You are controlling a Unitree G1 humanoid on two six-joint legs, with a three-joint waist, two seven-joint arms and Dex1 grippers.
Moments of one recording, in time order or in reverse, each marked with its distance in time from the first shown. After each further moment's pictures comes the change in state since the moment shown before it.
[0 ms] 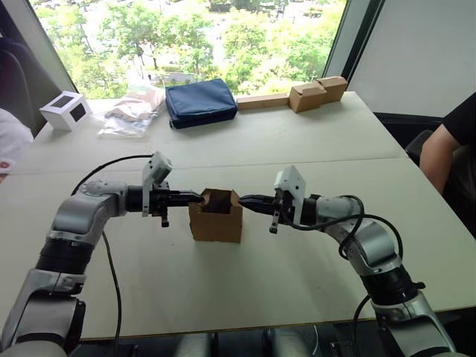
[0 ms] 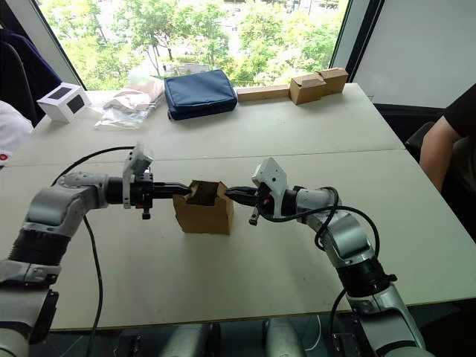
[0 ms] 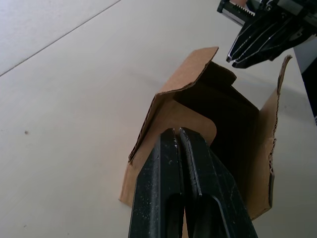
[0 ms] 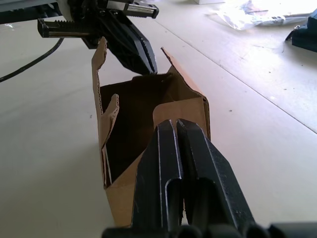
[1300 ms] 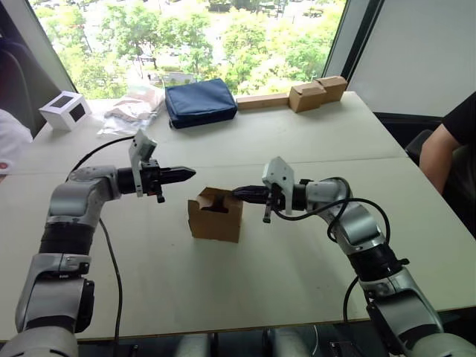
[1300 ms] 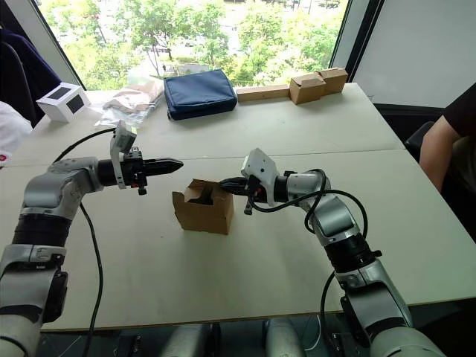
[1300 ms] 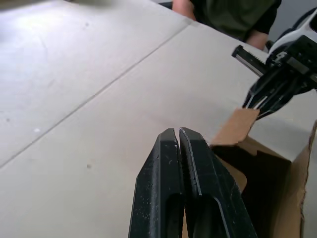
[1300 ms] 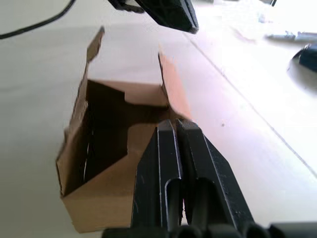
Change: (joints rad) left arm -0.150 -0.054 0.131 0.235 0.016 -0.046 0.027; right arm -0.161 0.019 0.017 0.135 -0.088 -0.102 0.102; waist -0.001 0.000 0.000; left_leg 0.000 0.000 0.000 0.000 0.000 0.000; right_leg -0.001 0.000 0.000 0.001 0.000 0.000
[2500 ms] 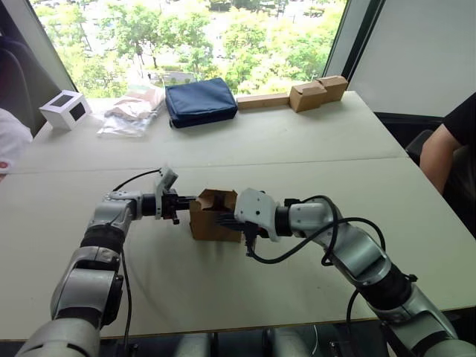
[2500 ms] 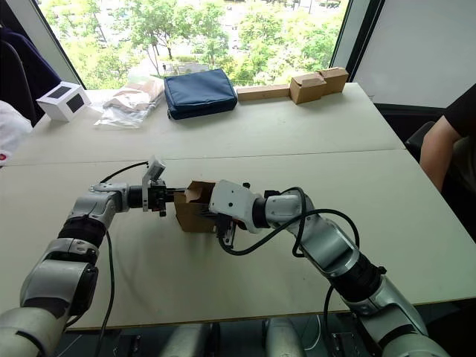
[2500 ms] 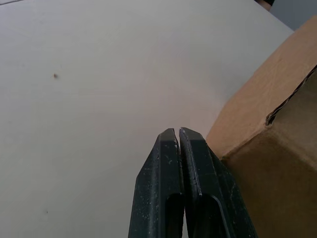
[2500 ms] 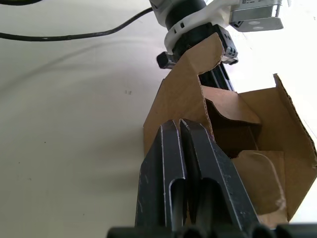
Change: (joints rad) left arm -0.003 -0.151 -0.069 0.367 0.214 -0.193 -0.129; right arm 0.067 -0.067 0.254 -0.379 -0.113 0.232 -0.169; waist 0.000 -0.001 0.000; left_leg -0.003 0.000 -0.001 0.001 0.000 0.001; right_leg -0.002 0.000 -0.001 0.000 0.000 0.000
